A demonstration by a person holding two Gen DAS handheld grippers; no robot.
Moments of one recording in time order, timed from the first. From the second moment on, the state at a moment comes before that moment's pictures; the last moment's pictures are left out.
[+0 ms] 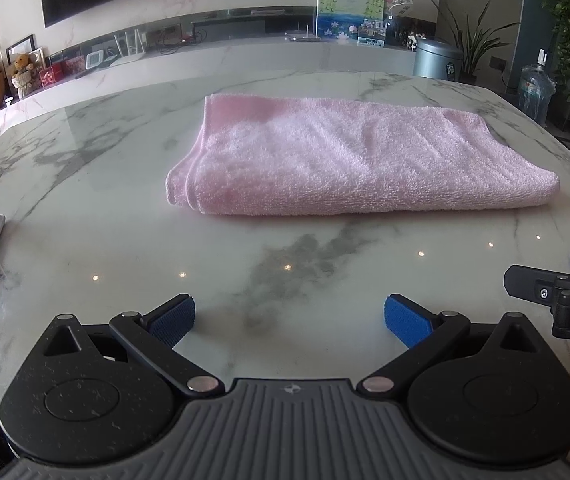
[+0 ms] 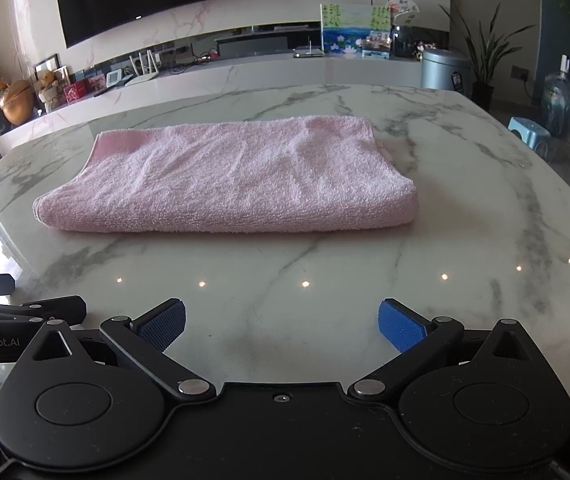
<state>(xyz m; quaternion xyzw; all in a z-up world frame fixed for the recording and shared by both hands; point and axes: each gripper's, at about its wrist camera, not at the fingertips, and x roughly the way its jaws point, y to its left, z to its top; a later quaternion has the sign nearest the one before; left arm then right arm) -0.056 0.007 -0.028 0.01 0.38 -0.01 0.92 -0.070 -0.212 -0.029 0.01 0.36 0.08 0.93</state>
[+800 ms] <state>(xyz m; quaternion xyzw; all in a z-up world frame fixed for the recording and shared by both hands) -0.075 0.006 -0.037 0.01 0.32 0.00 0.95 -0.080 -0.197 -0.041 -0.02 0.31 0.05 0.95</state>
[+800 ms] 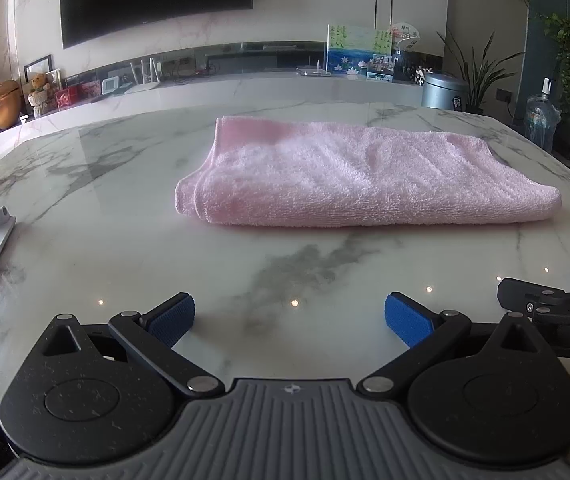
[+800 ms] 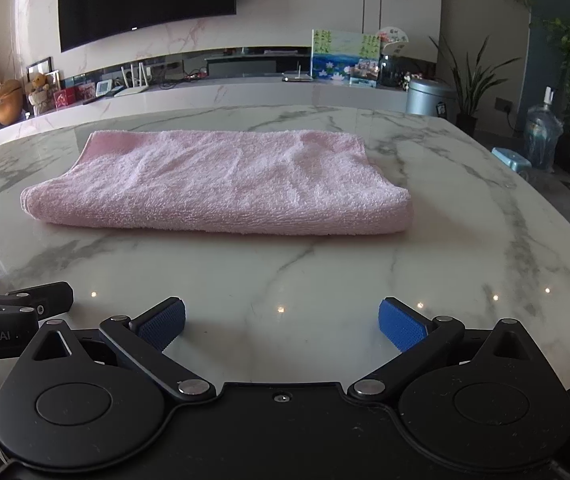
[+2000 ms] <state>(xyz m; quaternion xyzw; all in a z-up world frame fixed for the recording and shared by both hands) -0.080 0.007 -0.037 0.01 0.32 -0.01 0.95 -0.084 -0.199 -0.042 -0.02 0.30 0.06 0.95</state>
